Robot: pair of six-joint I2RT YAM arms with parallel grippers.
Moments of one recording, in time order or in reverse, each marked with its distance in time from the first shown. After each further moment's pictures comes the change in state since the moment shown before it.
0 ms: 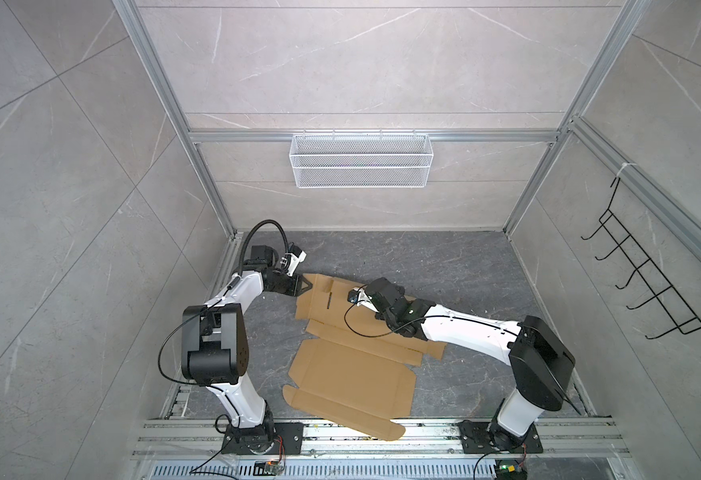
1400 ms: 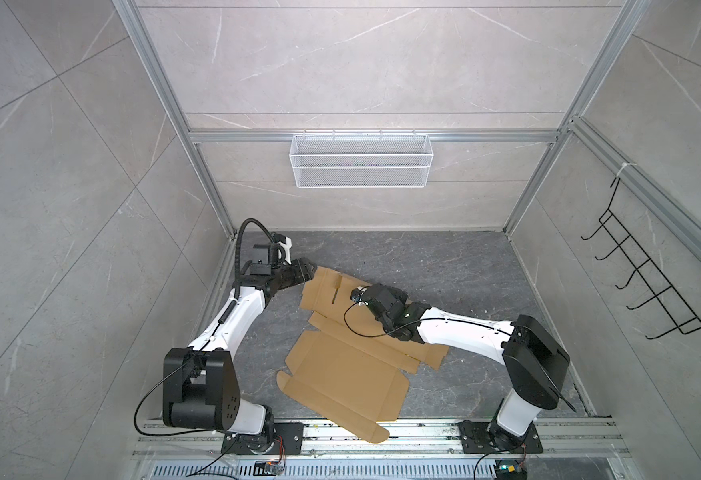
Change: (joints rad) left arm -0.097 -0.267 -0.128 0.200 -0.318 -0.615; right arm 0.023 0.024 -0.019 -0.021 0.117 0.124
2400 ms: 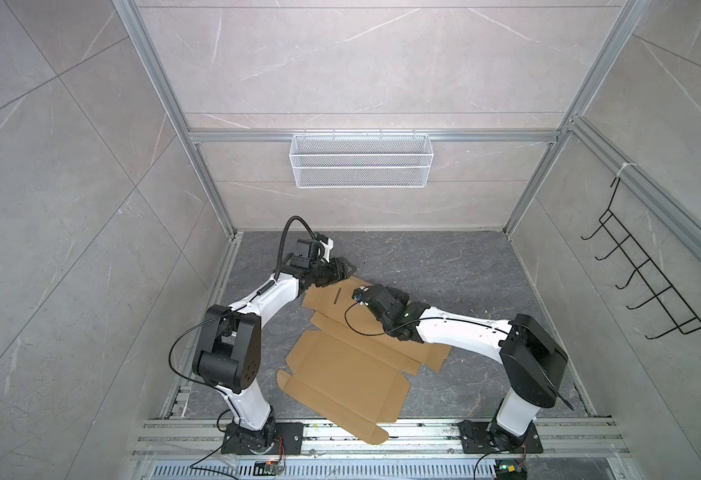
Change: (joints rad) left arm -0.251 0.257 0.134 0.134 0.127 -0.221; right arm -0.006 0.017 0.001 -0.029 0.024 0.072
